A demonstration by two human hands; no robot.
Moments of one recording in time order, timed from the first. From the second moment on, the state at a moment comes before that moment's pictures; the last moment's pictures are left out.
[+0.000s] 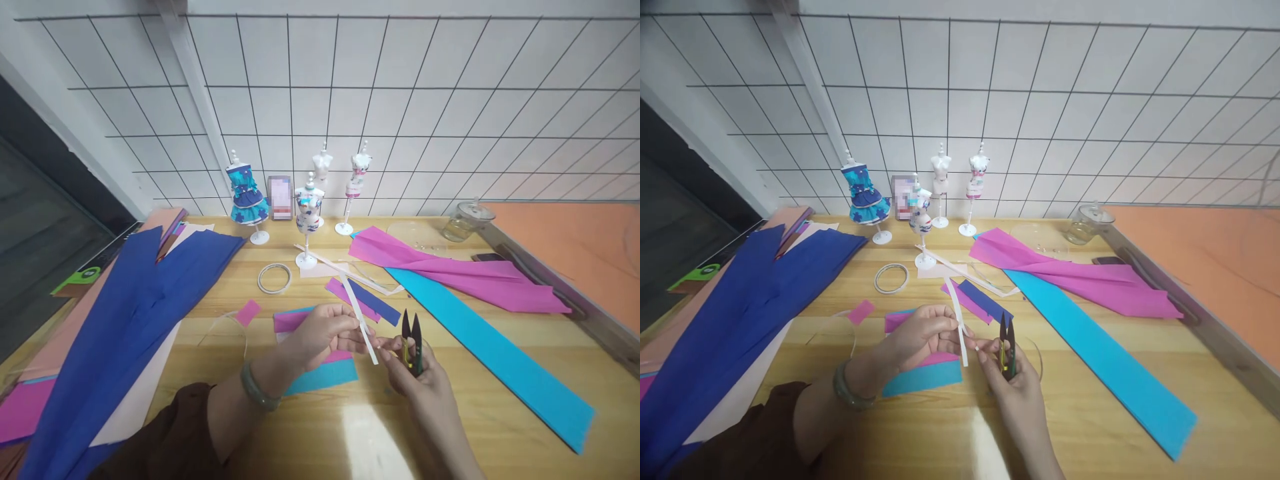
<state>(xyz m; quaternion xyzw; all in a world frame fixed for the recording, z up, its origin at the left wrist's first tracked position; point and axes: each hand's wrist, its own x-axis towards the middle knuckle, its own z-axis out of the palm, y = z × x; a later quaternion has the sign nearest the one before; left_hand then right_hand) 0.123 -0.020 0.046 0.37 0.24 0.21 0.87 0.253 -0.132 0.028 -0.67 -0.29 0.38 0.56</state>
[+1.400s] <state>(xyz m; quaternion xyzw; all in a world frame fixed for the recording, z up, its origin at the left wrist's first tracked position) 0.124 -0.041 0.065 0.51 0.24 0.26 0.78 0.224 -0.150 0.061 -0.59 -0.34 0.53 0.51</state>
